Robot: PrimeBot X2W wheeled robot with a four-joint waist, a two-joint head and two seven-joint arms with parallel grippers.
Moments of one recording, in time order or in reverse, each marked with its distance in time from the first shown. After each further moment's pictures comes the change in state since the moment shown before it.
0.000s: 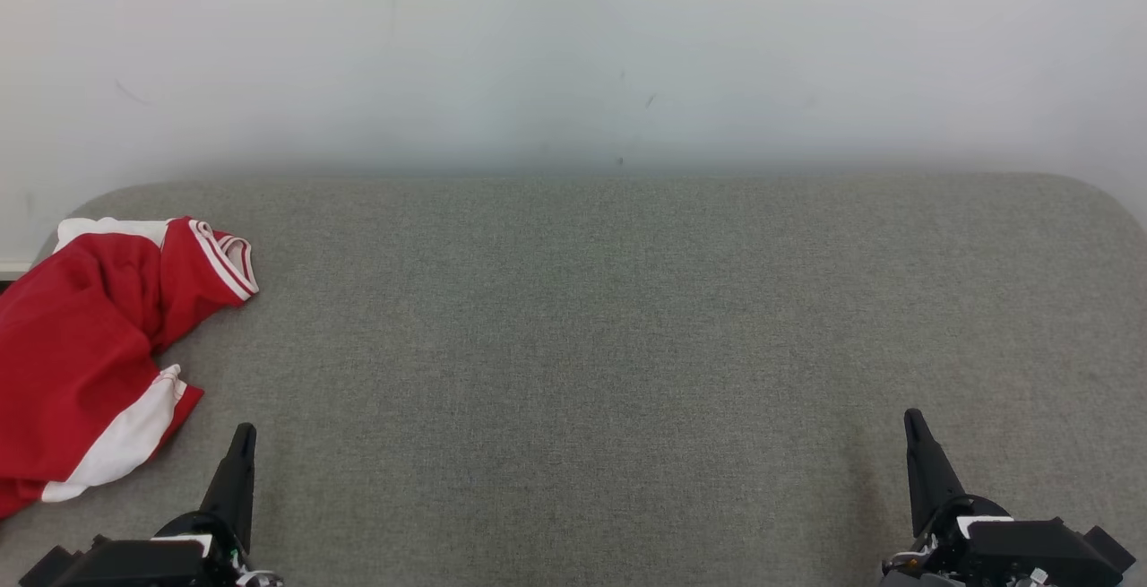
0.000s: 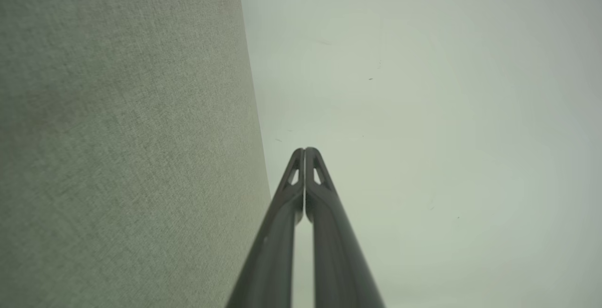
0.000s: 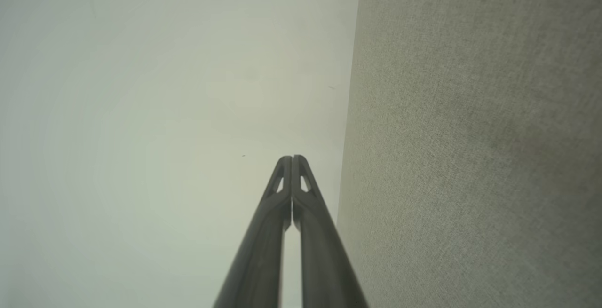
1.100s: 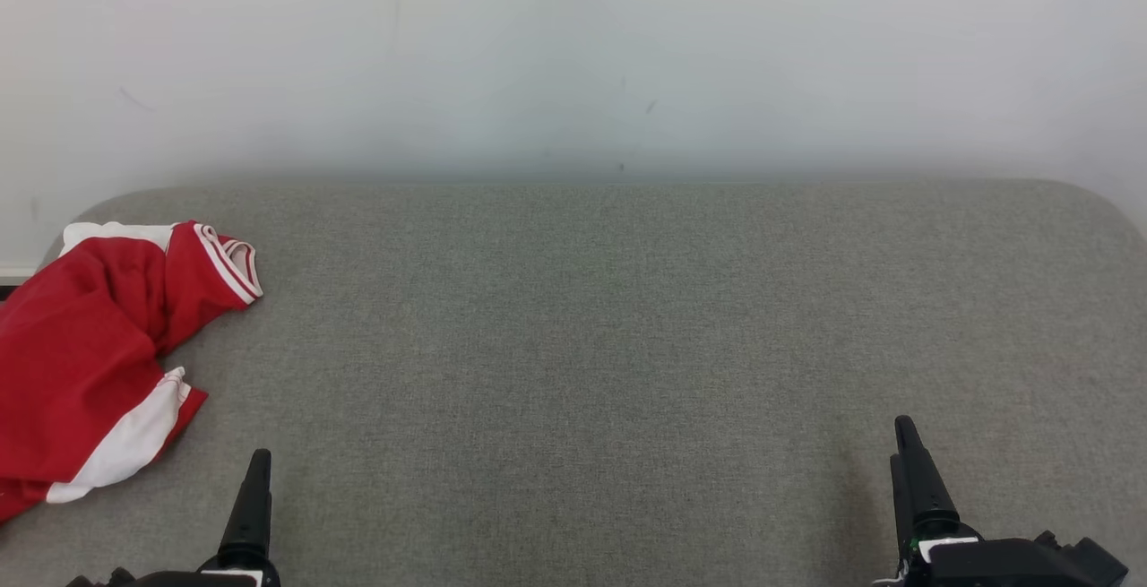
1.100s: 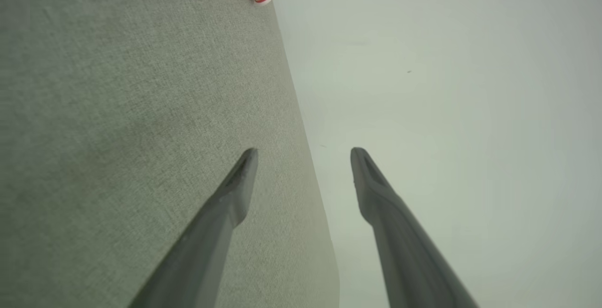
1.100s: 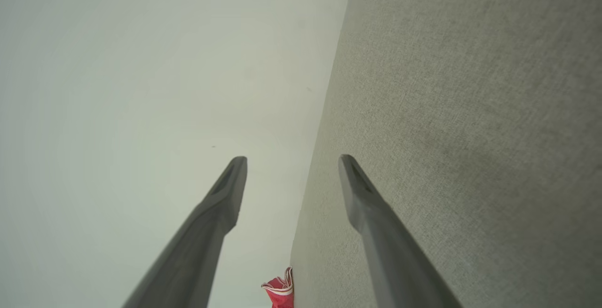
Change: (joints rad) left arm 0.054 -0.010 -0.055 0.022 0.195 0.000 -0.131; right arm 0.022 0.003 0.043 0.036 -0.167 0.000 -0.068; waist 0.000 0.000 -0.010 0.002
